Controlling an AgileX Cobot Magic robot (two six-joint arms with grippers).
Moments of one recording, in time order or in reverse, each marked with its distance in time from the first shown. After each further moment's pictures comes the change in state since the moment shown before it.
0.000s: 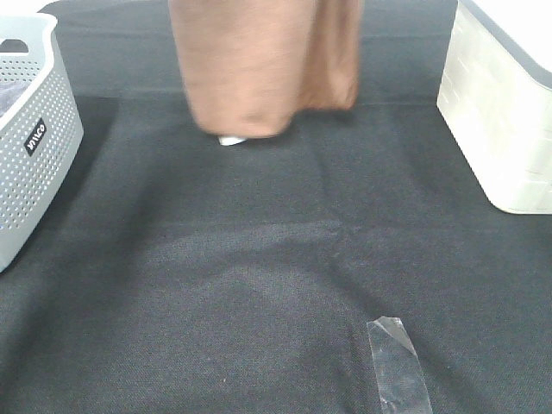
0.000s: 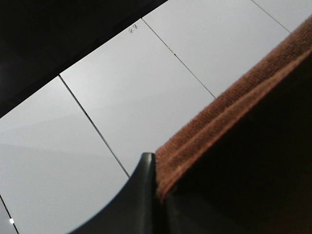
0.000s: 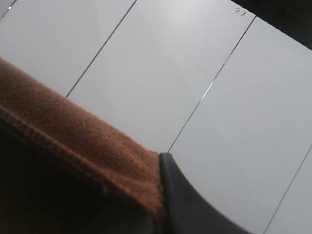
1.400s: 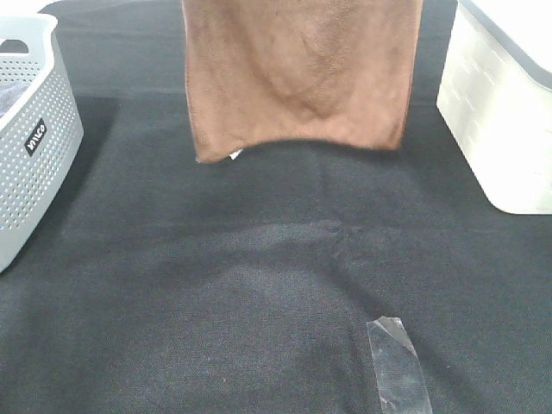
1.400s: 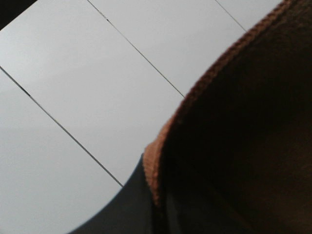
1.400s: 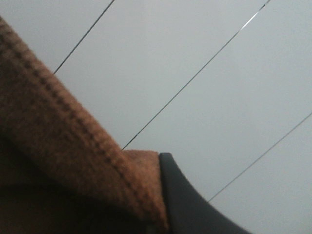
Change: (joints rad) left arm -0.138 -0.477 0.492 0.019 0.359 0.037; right arm 0.175 -0.318 0.183 -0.165 0.554 -0.033
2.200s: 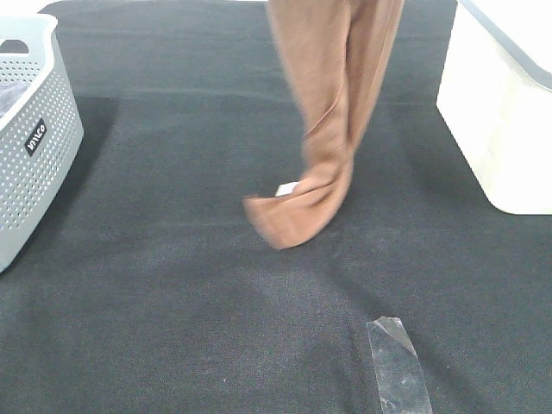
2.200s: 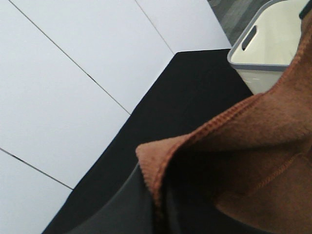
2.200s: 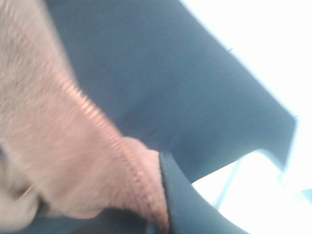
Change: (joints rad) left arm -0.173 -0.100 0.000 -0.260 0.621 0.098; right arm 0.003 -0.108 0.060 0.422 0.617 -0.216
